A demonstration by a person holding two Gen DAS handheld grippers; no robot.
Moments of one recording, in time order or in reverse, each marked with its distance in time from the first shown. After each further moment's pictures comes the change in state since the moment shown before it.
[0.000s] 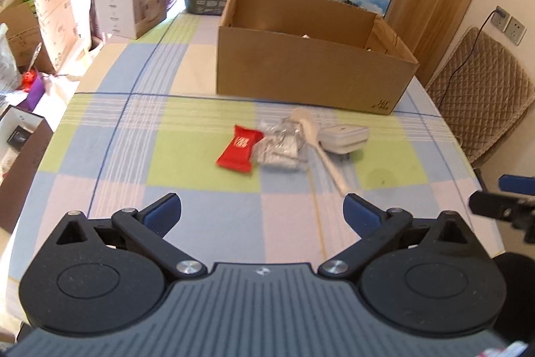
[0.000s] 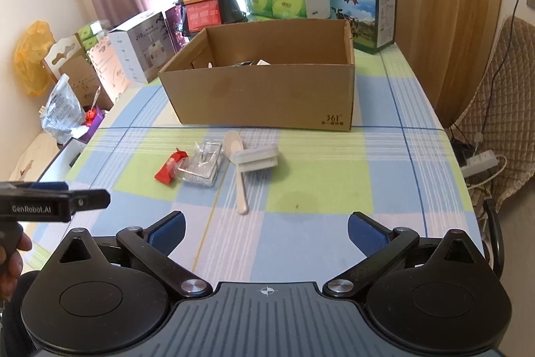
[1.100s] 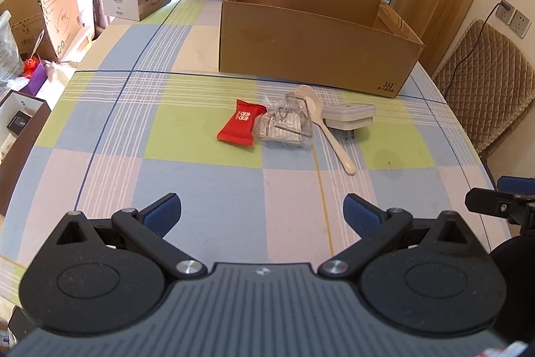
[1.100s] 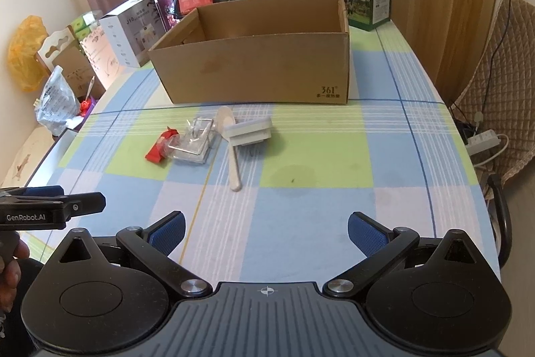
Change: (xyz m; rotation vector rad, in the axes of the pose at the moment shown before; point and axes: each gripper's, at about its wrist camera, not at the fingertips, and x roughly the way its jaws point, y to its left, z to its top) left arm 0.015 -0.003 -0.022 -0.009 0.022 0.005; right arm 0.017 -0.009 -0.020 0.028 0.049 -0.006
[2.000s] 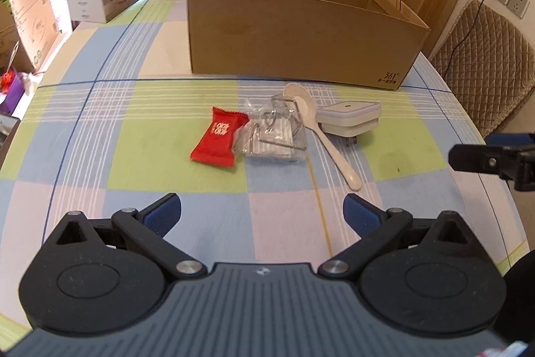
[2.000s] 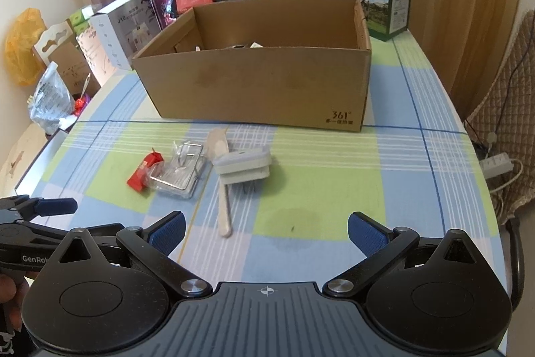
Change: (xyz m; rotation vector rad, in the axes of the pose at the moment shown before) left arm 0.064 -0.011 0.026 0.076 0.031 -0.031; right arm 0.060 -0.007 0.050 -0.046 0.015 0.007
